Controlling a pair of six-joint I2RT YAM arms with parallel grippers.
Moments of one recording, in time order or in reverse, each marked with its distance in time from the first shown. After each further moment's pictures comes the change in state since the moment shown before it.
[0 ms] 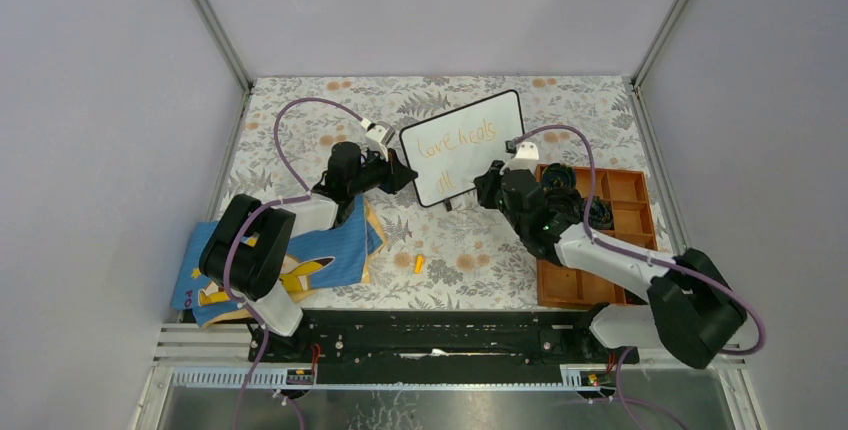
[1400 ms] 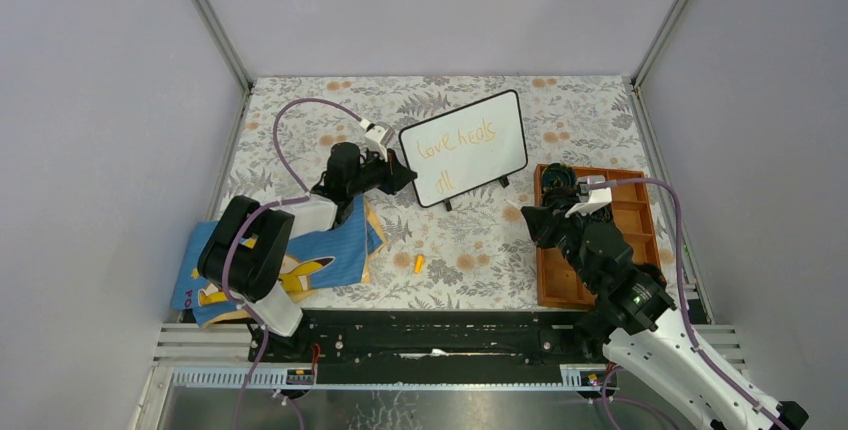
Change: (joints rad) left arm 0.002 -0.008 -0.004 -0.006 -0.002 -0.001; right arm -0.003 -0.900 -0.149 -0.564 -0.054 -0.056
